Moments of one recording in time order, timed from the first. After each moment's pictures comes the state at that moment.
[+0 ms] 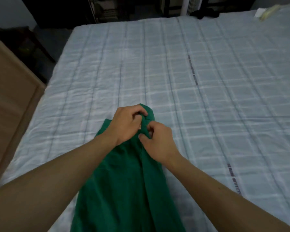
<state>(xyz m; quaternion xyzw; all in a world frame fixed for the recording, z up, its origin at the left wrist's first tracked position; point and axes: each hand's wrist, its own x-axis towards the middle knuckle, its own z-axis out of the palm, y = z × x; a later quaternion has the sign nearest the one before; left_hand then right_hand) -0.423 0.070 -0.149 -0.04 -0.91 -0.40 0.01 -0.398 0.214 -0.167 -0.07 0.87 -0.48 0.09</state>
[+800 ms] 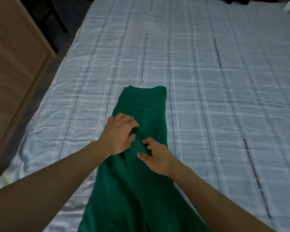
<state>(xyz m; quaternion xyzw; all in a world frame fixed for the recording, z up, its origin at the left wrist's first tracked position) -0.265 -0.017 -0.226 -0.08 -0.99 -0.11 -0.09 -0.257 0.170 -0.230 -0.12 0.86 -0.36 0.34</state>
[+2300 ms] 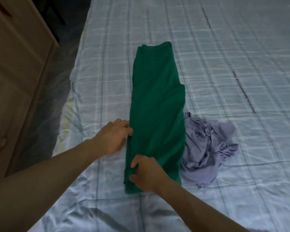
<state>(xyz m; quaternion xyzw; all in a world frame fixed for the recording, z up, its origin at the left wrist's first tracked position) 0.043 -0.094 -0.222 -0.22 -0.96 -0.10 -0.15 0.112 0.092 -0.194 -0.09 0.87 -0.32 0.36</state>
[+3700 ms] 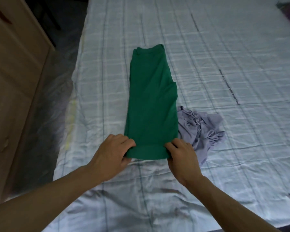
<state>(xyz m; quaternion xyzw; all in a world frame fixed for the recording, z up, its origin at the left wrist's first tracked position) 0.152 -0.065 -0.156 -0.22 -0.95 -0.22 -0.01 0.146 0.181 -0.185 -0.16 0.98 -0.15 0.00</state>
